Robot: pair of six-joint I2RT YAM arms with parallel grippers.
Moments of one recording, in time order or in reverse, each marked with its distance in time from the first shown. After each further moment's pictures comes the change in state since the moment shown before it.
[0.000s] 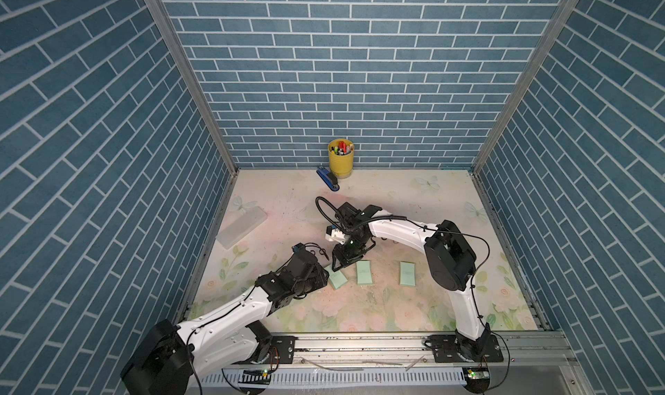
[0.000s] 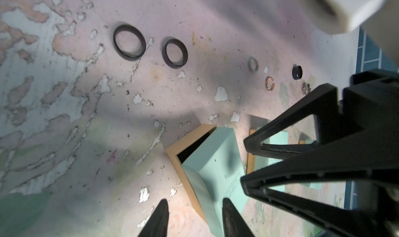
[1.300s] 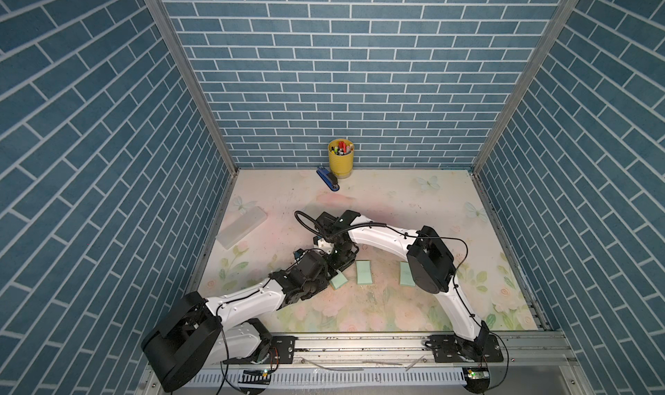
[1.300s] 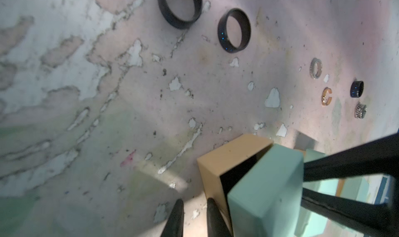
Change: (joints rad) left arm -0.038 0.191 -0.001 0.060 -0.059 -0.179; right arm 0.132 0.135 0.236 -0.204 0.202 -0.013
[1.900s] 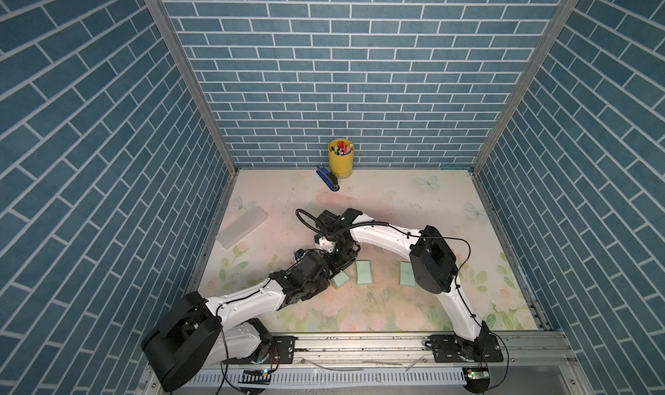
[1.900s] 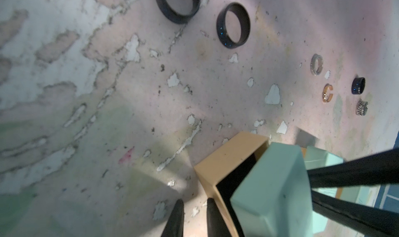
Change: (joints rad) left arm -0.010 0.002 0.001 0.000 0.001 0.000; right arm -0.006 -0.018 0.000 -0.019 0.008 -0.001
